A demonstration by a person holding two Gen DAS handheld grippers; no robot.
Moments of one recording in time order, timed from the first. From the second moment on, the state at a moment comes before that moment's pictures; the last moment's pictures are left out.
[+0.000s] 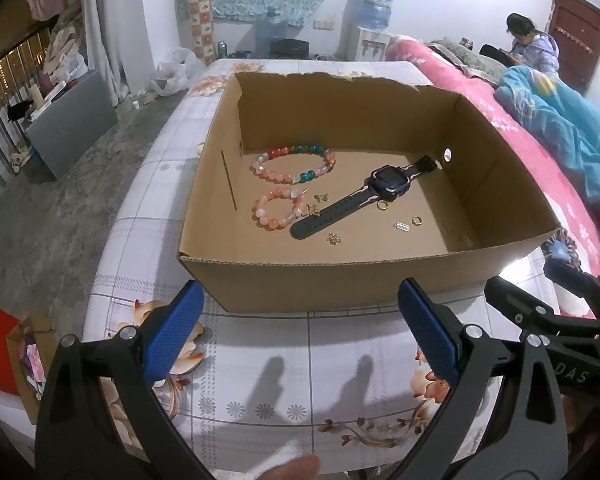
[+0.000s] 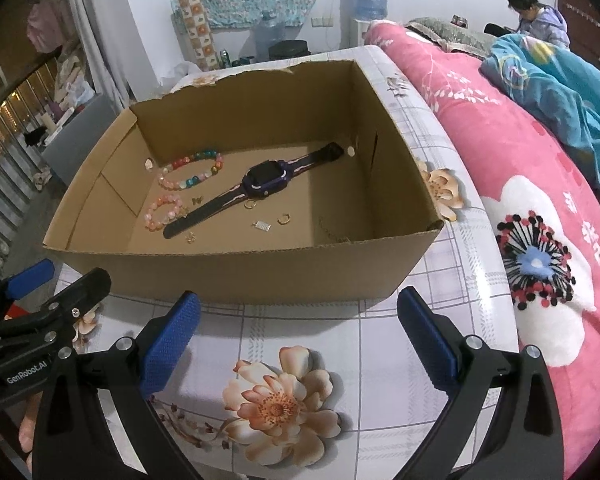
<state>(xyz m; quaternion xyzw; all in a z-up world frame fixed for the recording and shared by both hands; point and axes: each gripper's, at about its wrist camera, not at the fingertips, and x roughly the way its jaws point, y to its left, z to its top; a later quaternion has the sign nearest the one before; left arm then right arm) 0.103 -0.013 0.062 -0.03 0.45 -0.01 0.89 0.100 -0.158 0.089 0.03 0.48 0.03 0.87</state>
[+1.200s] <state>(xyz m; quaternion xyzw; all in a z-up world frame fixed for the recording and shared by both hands) 0.108 -0.008 0.060 -0.04 0.46 -0.01 0.89 0.101 -0.162 0.089 0.04 0.49 0.03 0.87</state>
